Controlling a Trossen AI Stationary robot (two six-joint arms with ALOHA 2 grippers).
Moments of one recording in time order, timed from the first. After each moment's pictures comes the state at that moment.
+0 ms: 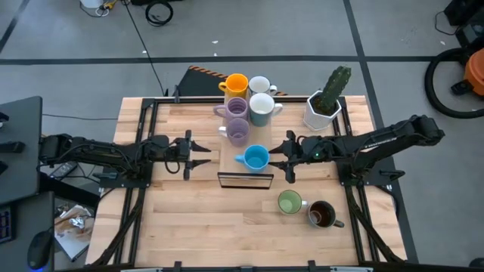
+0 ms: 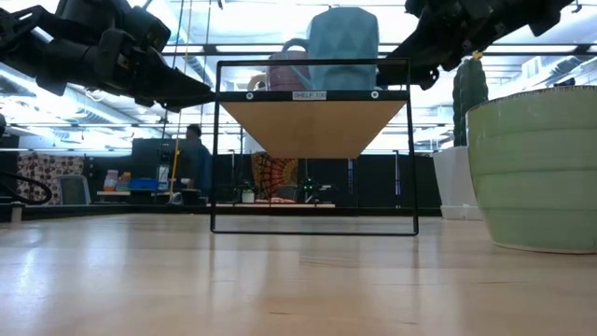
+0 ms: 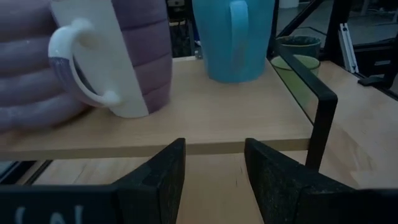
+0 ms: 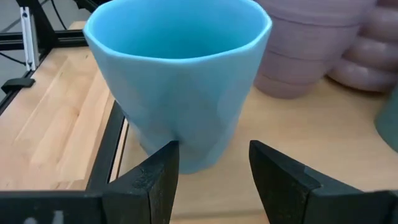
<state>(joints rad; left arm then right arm) 0.11 0.92 0.22 0.54 0.04 0.12 0.10 1.11 0.64 0.05 0.19 0.09</state>
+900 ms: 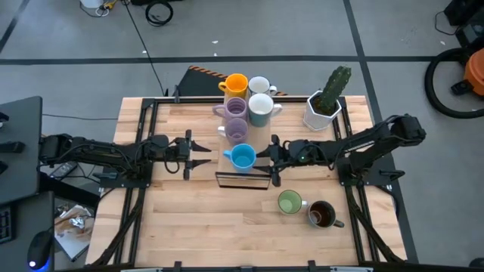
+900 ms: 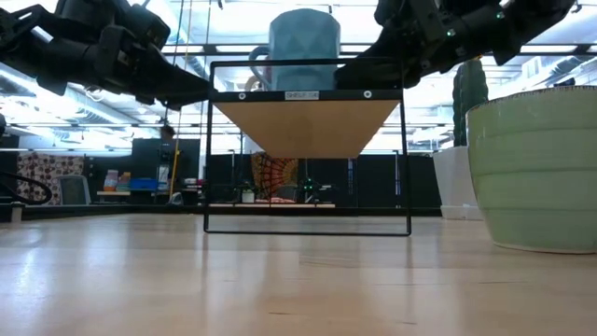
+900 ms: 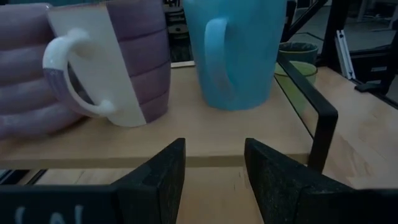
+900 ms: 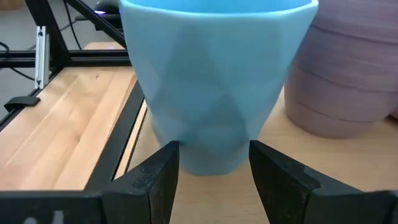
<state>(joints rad) 0.11 0.92 0.22 0.56 0.05 0.12 0.07 1.38 0.64 0.44 0.12 0.02</state>
